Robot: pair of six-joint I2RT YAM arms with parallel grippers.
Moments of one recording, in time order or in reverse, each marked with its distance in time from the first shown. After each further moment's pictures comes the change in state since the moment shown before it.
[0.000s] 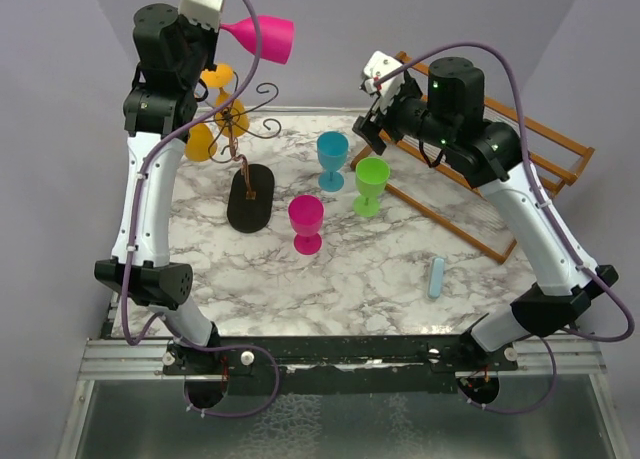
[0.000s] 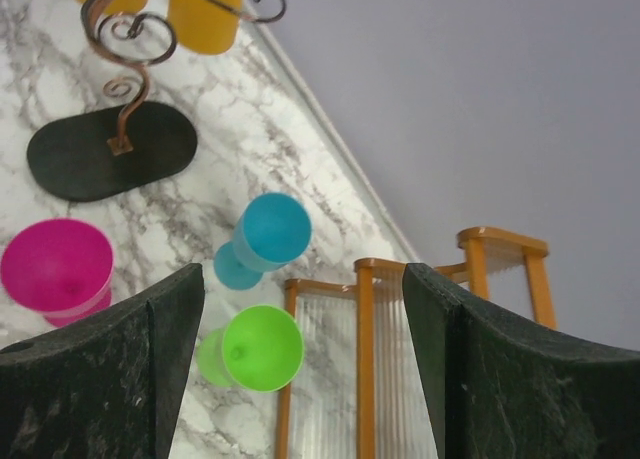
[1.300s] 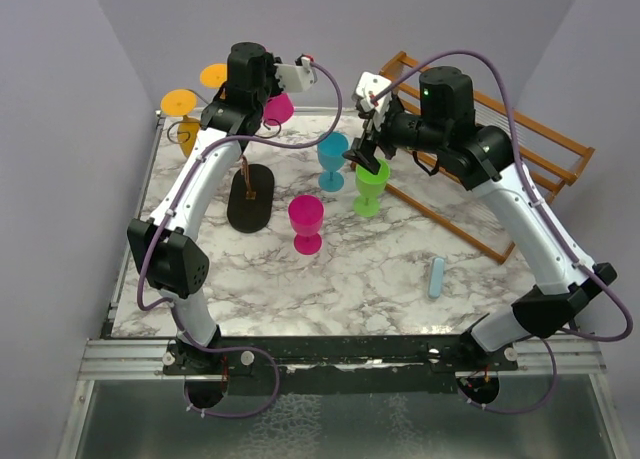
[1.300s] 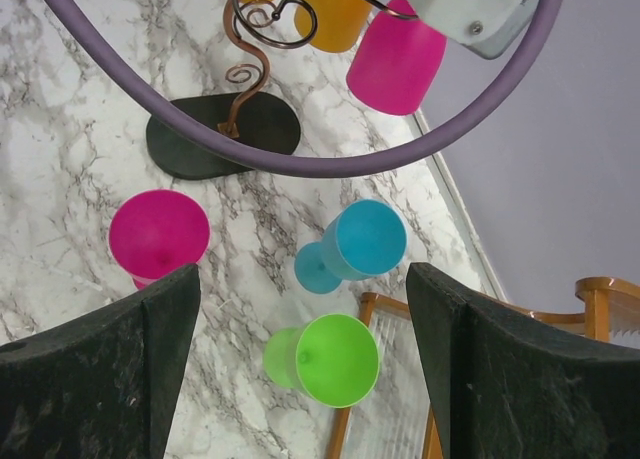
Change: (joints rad) left arm -0.214 0.126 -0.264 0.166 -0.254 0.880; right arm -0.013 -0.002 -0.105 -0.022 -0.247 -0.008
